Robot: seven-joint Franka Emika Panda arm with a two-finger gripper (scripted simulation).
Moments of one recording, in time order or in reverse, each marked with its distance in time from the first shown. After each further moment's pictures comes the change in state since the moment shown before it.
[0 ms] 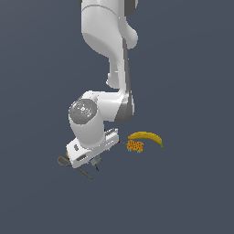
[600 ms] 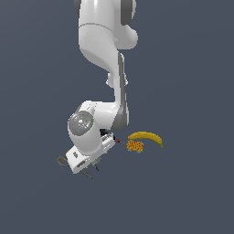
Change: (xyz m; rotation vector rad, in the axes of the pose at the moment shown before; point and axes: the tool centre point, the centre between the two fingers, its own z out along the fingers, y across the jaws) arm -0.007 0.013 0.042 0.006 -0.010 -0.084
